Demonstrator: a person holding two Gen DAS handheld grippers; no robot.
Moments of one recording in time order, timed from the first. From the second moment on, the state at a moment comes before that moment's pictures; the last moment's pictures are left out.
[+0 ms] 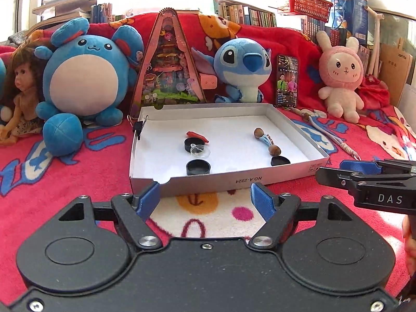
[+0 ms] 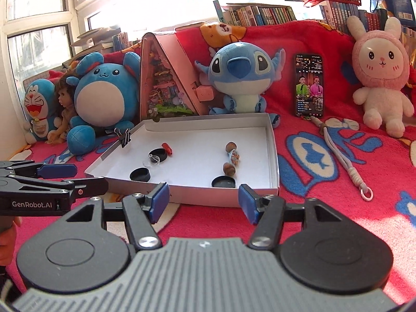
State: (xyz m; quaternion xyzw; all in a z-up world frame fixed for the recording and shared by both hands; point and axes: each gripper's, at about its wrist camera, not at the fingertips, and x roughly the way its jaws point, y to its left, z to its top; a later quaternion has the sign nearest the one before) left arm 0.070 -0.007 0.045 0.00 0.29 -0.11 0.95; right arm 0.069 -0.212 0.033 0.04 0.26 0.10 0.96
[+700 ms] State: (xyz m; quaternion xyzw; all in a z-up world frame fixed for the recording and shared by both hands) left arm 0.042 -0.027 -0.005 -0.01 0.31 -0.09 0.95; right arm 0.004 -0.187 -0.009 0.00 0.25 0.02 0.97
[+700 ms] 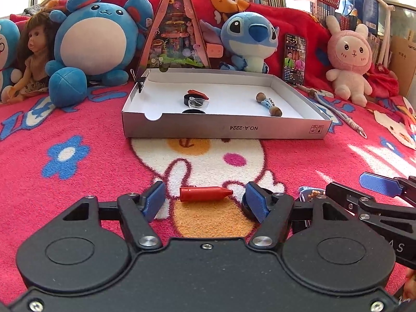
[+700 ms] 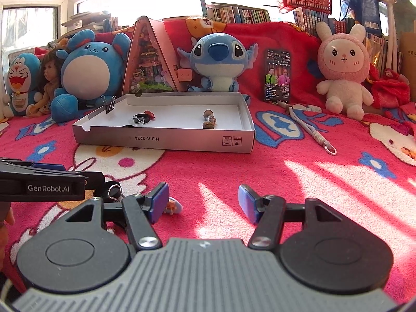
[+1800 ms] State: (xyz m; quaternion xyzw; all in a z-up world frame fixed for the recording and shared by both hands) left arm 0.039 -0.012 0.001 0.01 0.29 -0.07 0.96; right arm 0.012 -0.185 -0.010 0.01 0.27 0.02 0.96
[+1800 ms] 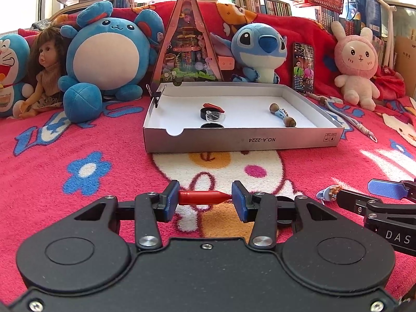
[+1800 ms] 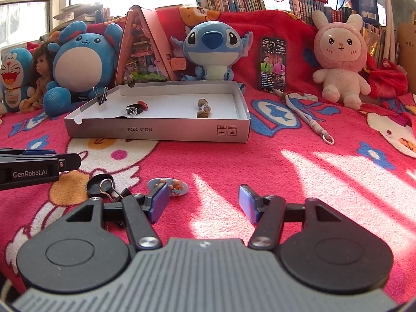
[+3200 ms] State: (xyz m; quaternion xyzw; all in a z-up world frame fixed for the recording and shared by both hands) left arm 0.162 -0.005 0.062 -0.05 0.33 -0.14 0.93; right arm 0.111 -0.199 0.046 0.06 0.25 0.07 0.96
